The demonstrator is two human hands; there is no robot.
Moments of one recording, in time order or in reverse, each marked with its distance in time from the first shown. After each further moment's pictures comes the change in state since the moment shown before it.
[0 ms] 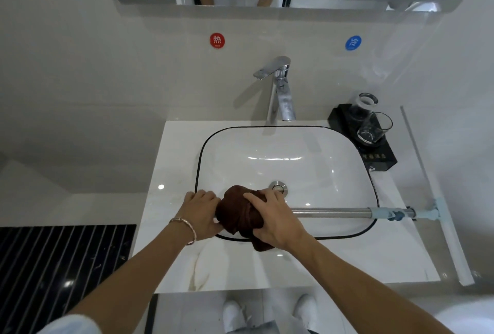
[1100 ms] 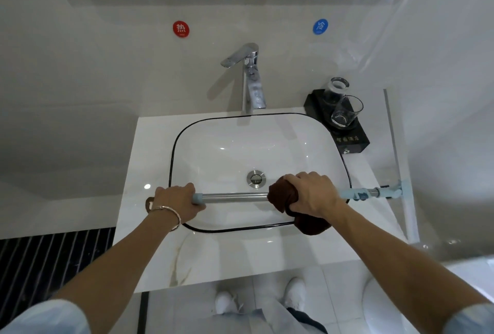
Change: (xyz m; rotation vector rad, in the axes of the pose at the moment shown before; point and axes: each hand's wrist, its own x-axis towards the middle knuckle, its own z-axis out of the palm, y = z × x) left_hand 0.021 0.010 -0.006 0.087 -0.108 -0.248; right_hand -0.036 0.099 -0.059 -0.318 -0.089 0.255
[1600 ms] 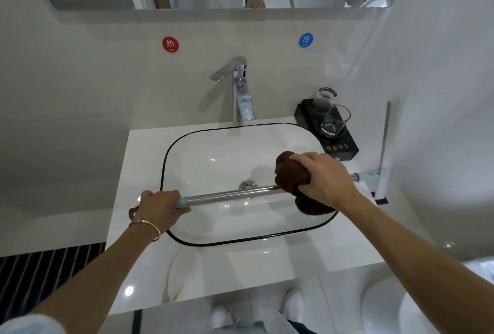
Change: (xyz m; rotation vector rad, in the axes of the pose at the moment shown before) left_hand 0.008 -0.019 -0.001 -0.106 0.160 0.072; right_hand -0.011 0.033 -0.055 0.110 0.310 -0.012
